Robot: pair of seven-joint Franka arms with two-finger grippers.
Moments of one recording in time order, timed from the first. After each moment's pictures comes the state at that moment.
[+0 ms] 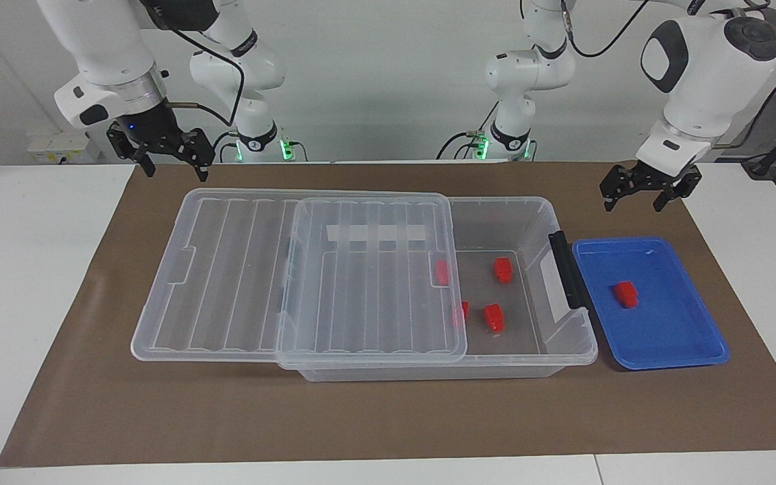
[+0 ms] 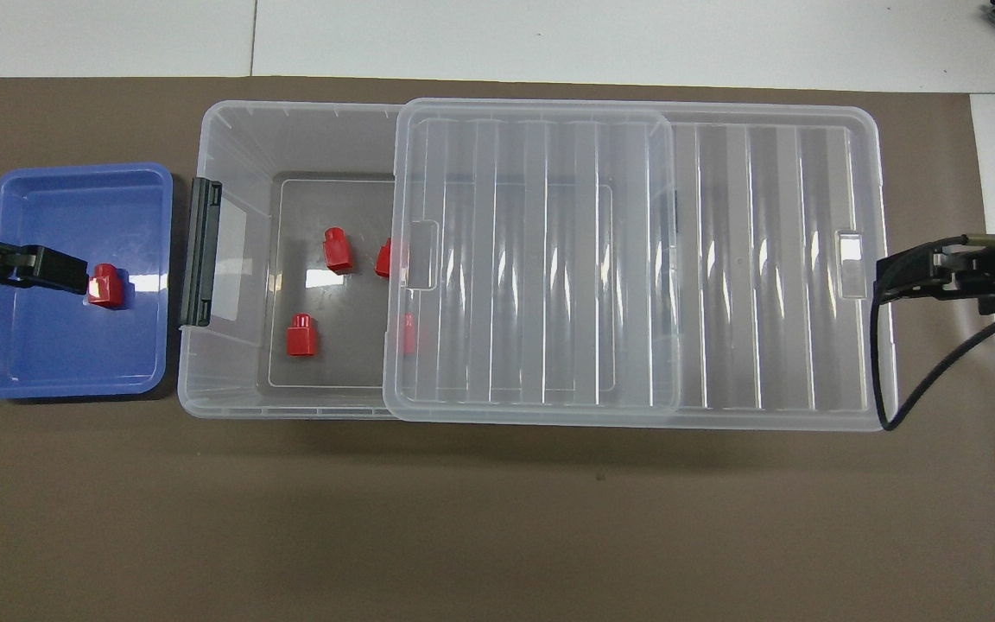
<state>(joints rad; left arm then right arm) 0.01 0.00 -0.04 -1.71 0.05 1.71 0.11 -0.01 -0.02 0.06 -1.56 -0.03 1.50 0.17</state>
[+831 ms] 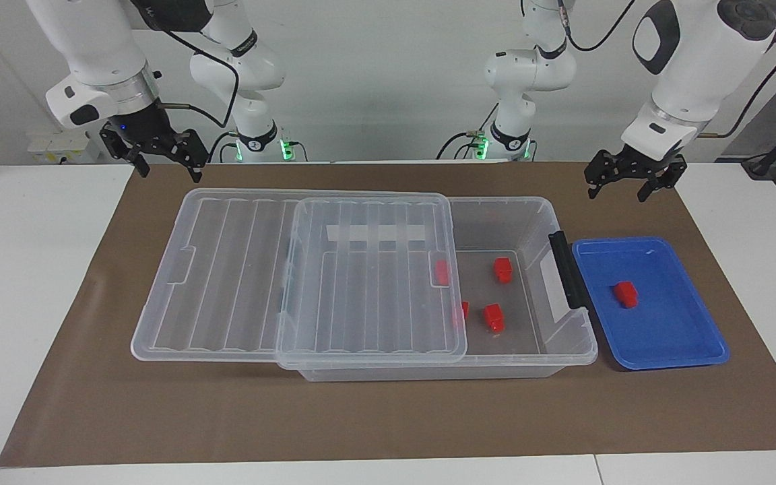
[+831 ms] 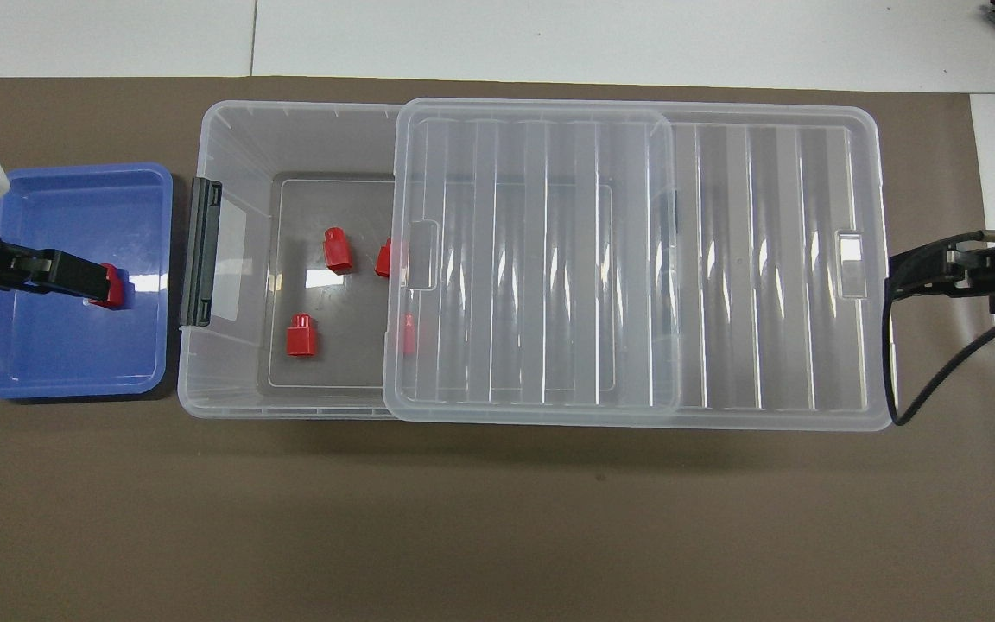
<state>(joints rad) -0.09 -0.01 0.02 -1.64 0.01 1.61 0.11 -0.02 -0.02 0.06 -1.56 -0.03 1.51 0.17</state>
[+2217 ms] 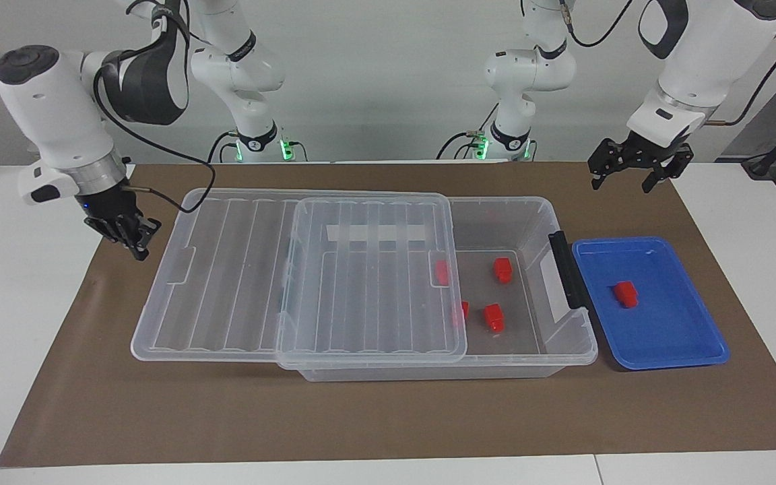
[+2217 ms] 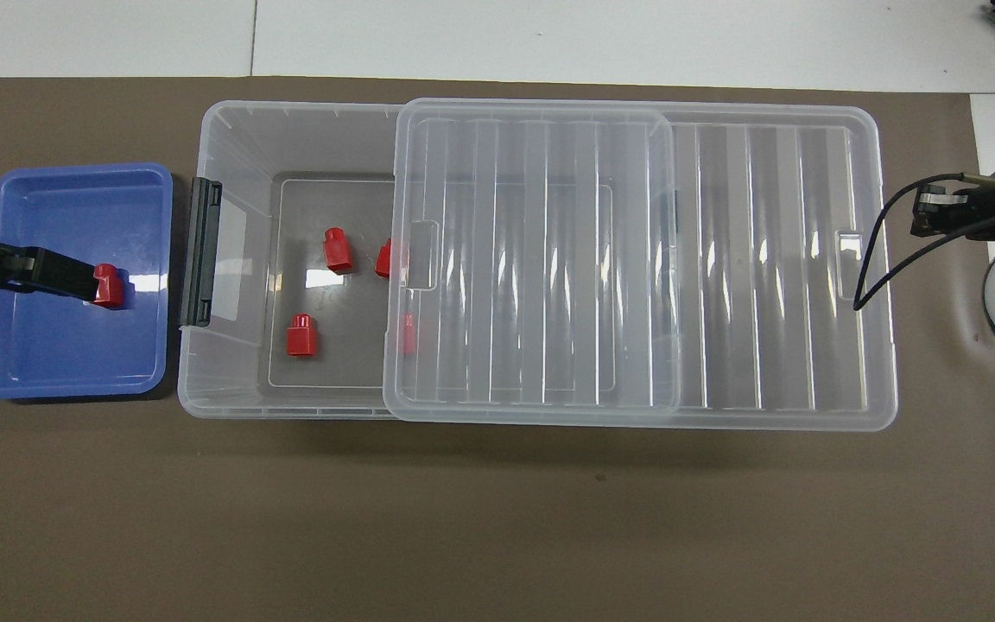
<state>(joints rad) -0.10 -0.01 0.03 -1.61 0.00 1.58 0.11 -0.15 0.14 0.05 -1.71 -0.01 1.99 0.17</state>
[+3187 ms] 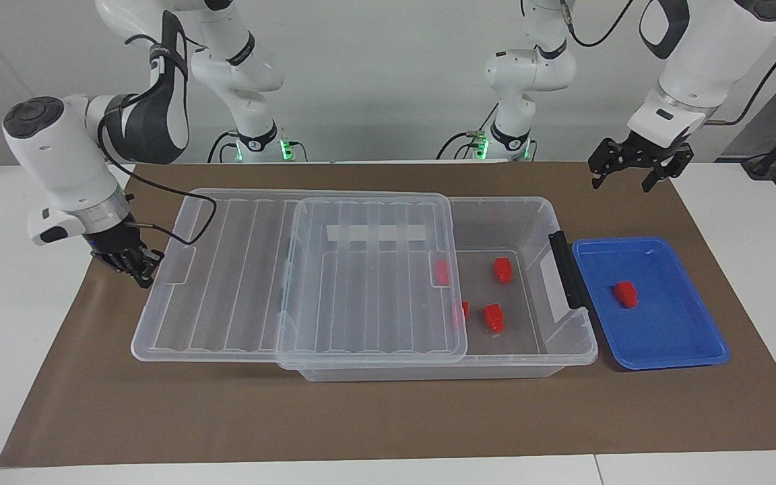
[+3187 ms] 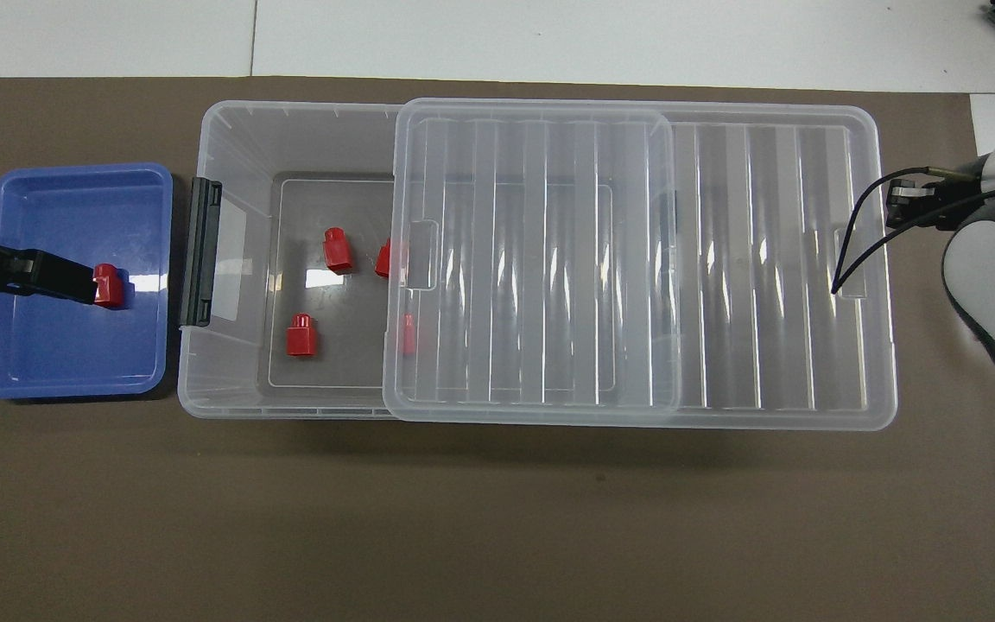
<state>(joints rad) -0.10 -0.02 0.03 -1.61 0.00 1.57 0.11 -0.16 0.21 0.06 -1.69 -0.01 2.03 0.15</state>
